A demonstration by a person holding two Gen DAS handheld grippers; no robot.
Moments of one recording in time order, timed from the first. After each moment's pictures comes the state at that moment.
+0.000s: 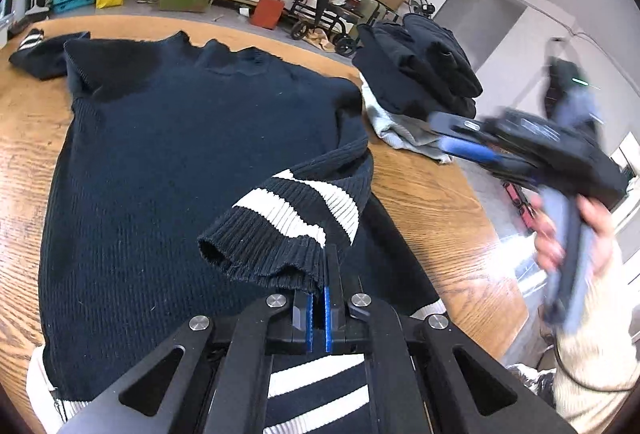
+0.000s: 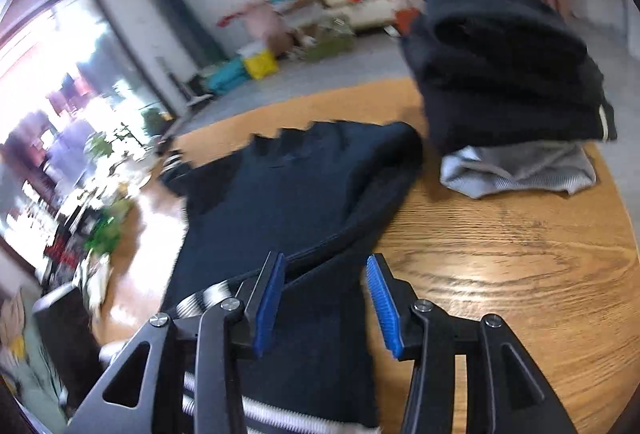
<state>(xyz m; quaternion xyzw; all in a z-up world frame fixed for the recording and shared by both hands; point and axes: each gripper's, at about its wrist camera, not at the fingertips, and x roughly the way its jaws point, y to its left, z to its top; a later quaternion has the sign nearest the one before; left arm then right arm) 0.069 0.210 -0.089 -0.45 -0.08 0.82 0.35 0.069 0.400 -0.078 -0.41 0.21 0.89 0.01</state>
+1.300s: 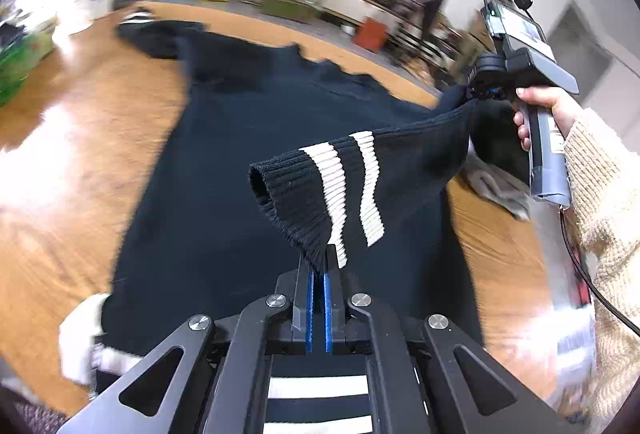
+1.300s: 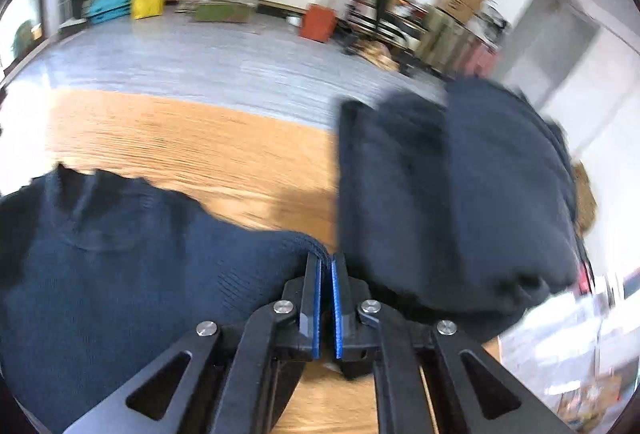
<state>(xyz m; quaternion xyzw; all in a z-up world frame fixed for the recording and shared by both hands) 0.082 0.179 -0.084 -0.45 -0.13 0.87 0.15 -0.142 0.400 -0.078 -0.48 -0.07 0.84 0.23</state>
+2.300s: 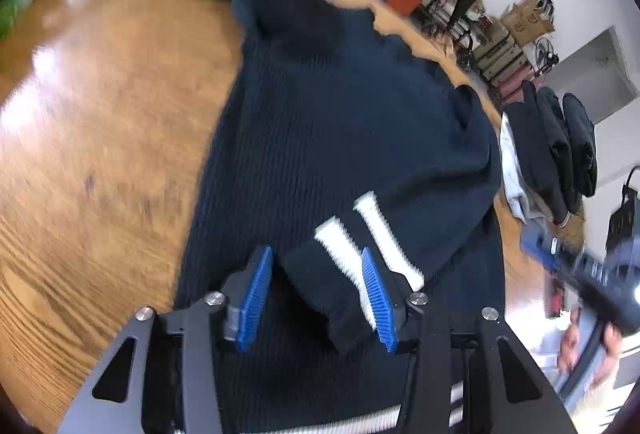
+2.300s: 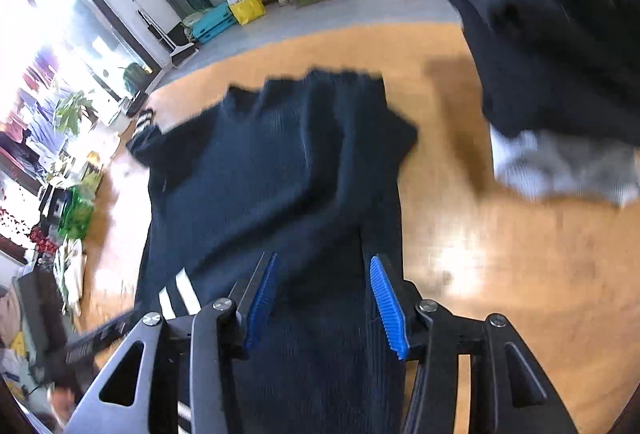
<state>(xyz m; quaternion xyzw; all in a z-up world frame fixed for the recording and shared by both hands) 0.005 0.132 -0.121 -0.54 -0.15 0.81 0.15 0.016 0.382 -0.122 -0.50 0.18 0.85 -0.01</state>
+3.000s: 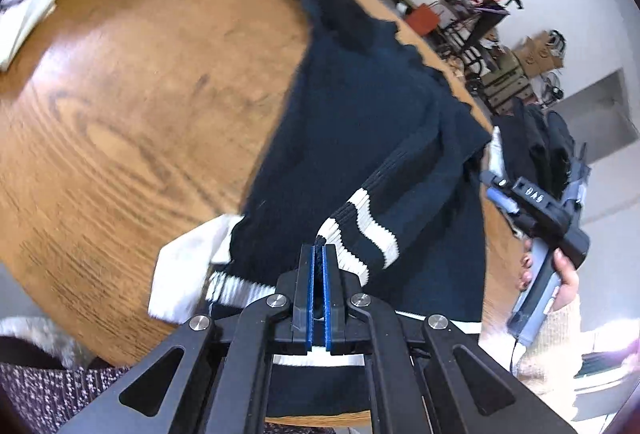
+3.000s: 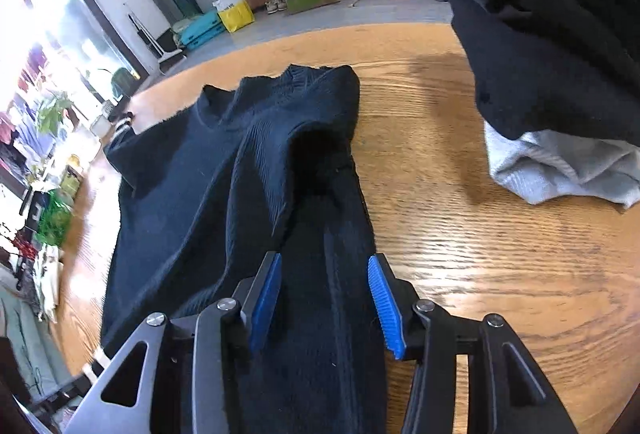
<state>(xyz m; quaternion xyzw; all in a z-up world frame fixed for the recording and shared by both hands) 0.101 0.074 -0.113 -0.55 -0.24 0.79 0.12 -0.015 0.382 -0.145 -0.48 0.16 0.86 0.02</state>
